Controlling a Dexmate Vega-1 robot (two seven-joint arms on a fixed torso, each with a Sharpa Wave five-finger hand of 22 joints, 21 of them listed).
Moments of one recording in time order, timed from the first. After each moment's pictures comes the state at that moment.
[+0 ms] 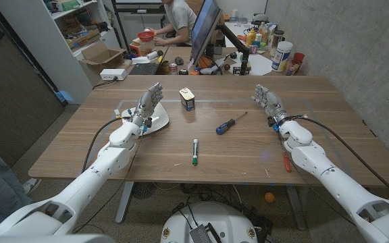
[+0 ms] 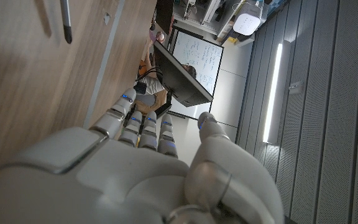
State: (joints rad) left arm 0.83 0.50 0.37 -1.29 -0.65 -0.29 -0.03; left_hand 0.24 0.08 0.51 -0.12 0.17 0.11 0.11 0.18 0.17 0.07 0.06 0.20 0.19 0.00 0.07 0.18 0.17 0.00 0.01 0.21 0.17; right arm -0.84 -0.49 -0.35 -1.29 0.63 0.28 0.04; right_hand 0.37 0.15 0.38 -0.11 0.17 0.19 0.05 0.20 0.18 0.14 0.08 0.20 0.18 0.06 0.03 0.22 0.22 0.32 -0.01 0.19 0.17
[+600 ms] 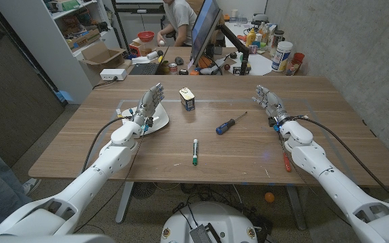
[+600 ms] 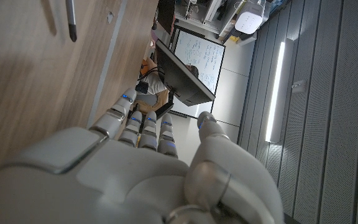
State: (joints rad) left arm 0.81 0.50 0.38 -1.27 -0.66 -0.27 -0.04; left_hand 0.24 0.08 0.51 -0.12 0.17 0.12 0.11 0.18 0.18 0.07 0.06 0.21 0.19 0.00 0.07 0.18 0.17 0.00 0.01 0.21 0.17; right arm -0.85 -0.45 -0.29 -1.30 0.59 0.25 0.07; right_hand 0.37 0.15 0.38 -0.11 0.17 0.19 0.05 0.20 0.18 0.14 0.08 0.20 0.18 0.06 0.03 0.22 0.22 0.32 -0.01 0.19 0.17
